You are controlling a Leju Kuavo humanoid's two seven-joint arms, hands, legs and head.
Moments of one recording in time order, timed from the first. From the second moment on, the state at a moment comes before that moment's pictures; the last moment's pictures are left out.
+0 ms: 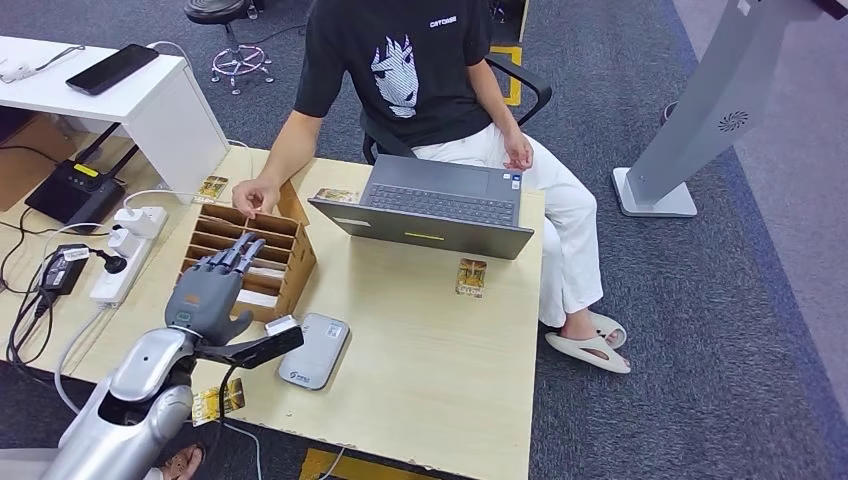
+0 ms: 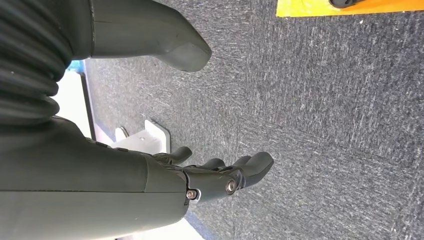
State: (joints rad) left arm -0.24 0.34 -0.40 -1.39 -1.10 0.06 0.11; right arm -0.03 0.14 -0.62 -0.19 0.80 -0.39 0.19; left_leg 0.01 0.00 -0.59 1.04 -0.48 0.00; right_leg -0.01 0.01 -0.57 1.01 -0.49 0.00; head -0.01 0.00
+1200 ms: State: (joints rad) left arm -0.22 0.37 -0.25 -1.44 -1.22 0.05 0.18; right arm -0.03 0.14 -0.66 -0.19 0.84 -0.39 0.20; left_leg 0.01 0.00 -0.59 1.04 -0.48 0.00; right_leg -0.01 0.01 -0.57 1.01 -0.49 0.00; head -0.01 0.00
